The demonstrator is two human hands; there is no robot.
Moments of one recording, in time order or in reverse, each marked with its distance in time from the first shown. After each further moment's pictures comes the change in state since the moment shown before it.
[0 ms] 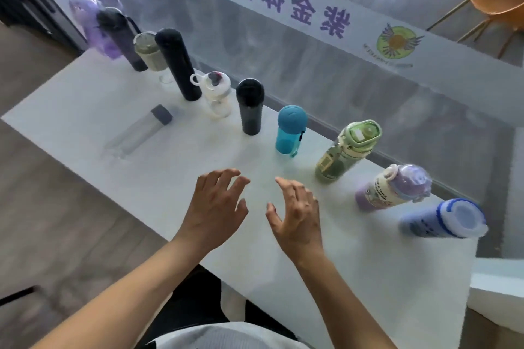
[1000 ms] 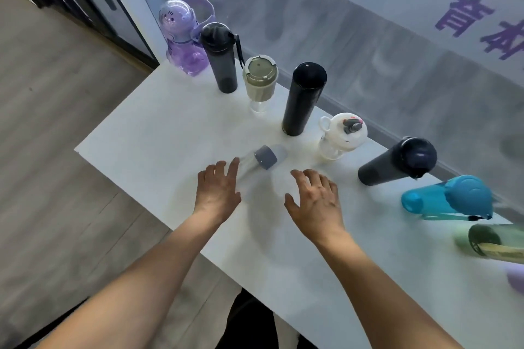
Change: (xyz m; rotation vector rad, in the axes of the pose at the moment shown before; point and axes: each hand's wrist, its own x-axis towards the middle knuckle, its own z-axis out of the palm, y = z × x) left_hand 0.107 -0.369 0.034 0.126 -0.329 -0.306; right_hand 0.205 -0.223 0.159 -0.200 -0.247 -0.010
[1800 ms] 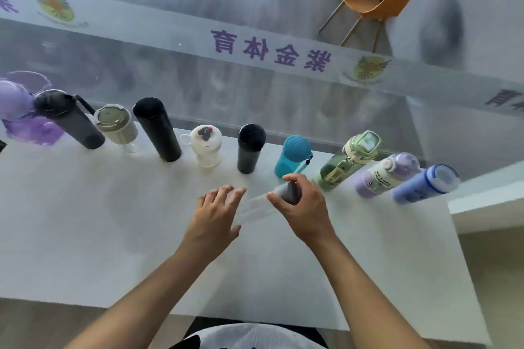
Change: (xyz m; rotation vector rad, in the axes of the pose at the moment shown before) left_hand -0.090 0.192 -0.056 -0.068 0.160 0.726; right_hand -0.159 0.122 -0.112 0.607 0.417 0.467
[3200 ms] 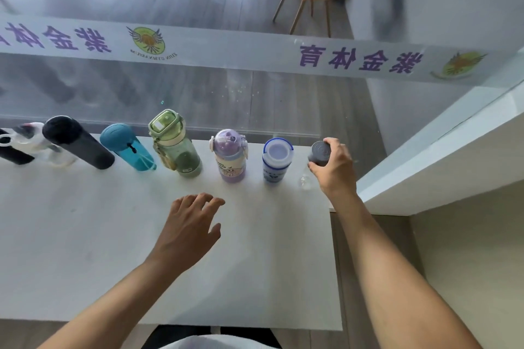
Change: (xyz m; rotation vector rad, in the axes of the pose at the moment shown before) left_hand 0.080 0.398 0.076 0.062 -0.053 0.013; right_hand 0.095 0.371 -0.354 -0.117 0.314 0.064
